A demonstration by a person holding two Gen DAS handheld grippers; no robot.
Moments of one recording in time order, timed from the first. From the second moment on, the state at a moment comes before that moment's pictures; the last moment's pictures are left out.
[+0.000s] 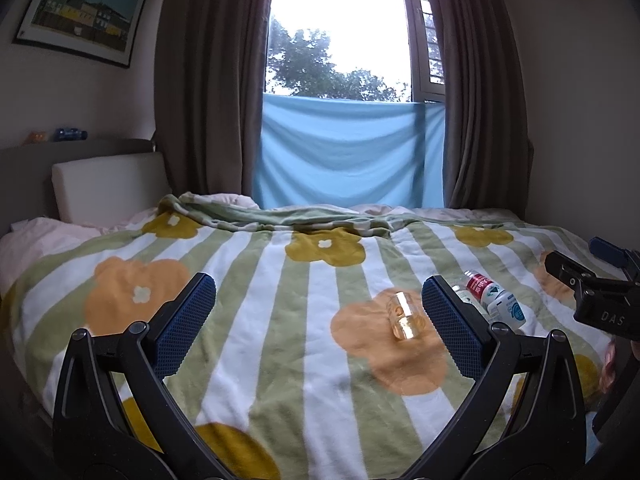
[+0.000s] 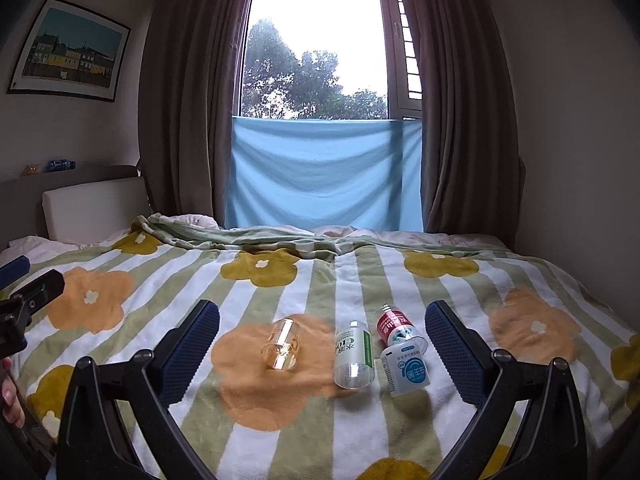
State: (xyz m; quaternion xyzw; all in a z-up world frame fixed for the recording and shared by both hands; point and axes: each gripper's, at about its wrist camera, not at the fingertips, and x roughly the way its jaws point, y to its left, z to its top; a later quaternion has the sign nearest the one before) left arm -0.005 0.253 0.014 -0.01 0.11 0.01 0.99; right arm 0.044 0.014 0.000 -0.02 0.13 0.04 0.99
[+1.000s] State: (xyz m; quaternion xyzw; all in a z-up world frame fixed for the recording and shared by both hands) left arm 0.068 0.341 -0.080 -0.07 0.24 0.07 0.97; right arm 0.371 0.083 -0.166 -0.03 0.53 0.07 0.84
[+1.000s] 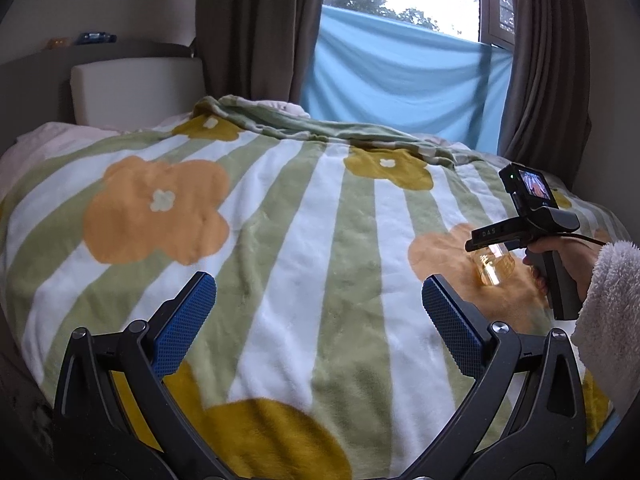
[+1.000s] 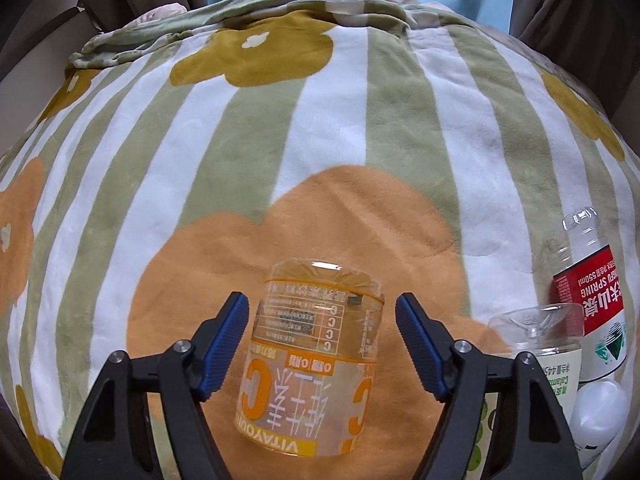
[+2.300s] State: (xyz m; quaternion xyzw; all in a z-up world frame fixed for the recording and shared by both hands) left arm 0.016 0.304 -0.047 -0.05 0.25 0.02 0.97; right arm 0.232 0.086 -0.169 -0.02 0.57 0.16 0.81
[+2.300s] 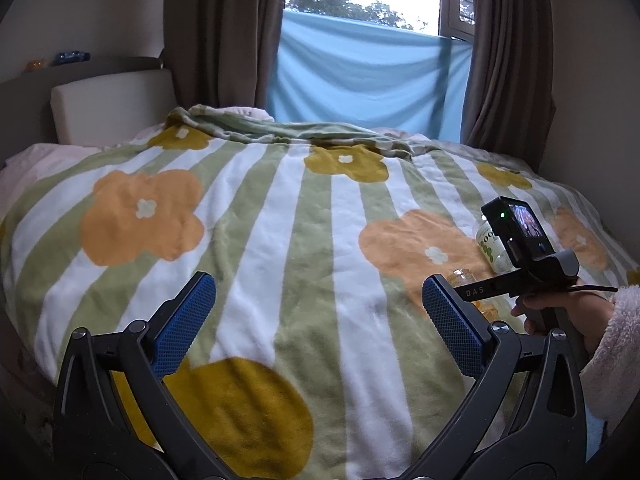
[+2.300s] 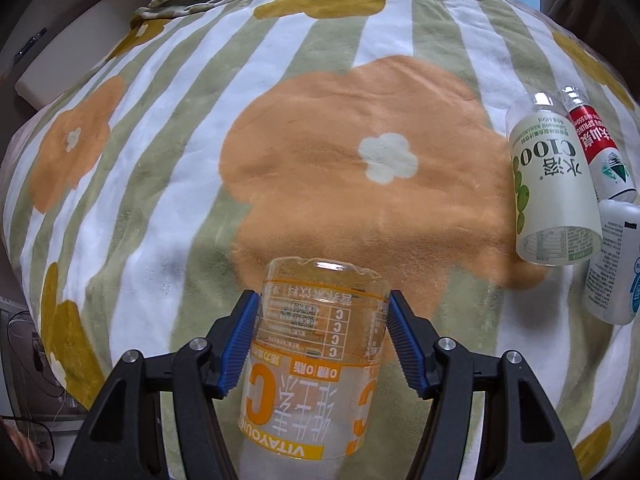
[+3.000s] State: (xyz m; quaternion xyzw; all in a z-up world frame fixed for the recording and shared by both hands) left arm 0.101 0.244 -0.005 -0.03 0.35 -0.07 0.93; right arm 0.118 0.011 -0.062 -0.03 0.35 0.18 0.92
